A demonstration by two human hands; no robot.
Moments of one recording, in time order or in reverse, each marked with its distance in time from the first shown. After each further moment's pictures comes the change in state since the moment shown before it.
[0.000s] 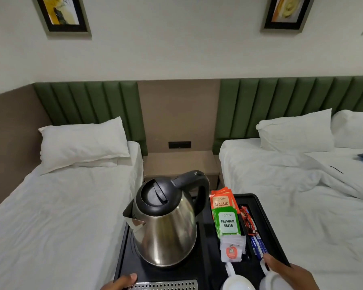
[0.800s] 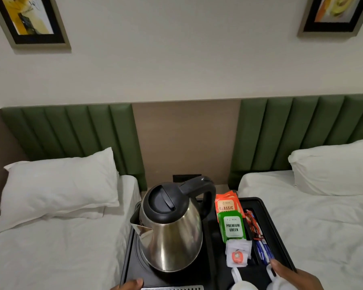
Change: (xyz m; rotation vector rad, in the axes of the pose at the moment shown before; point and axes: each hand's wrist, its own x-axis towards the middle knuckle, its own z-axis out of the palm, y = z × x) left_hand 0.319 0.238 0.109 0.111 -0.201 0.232; right_hand 0.359 -0.212 0.183 -0.016 -0.035 -0.072
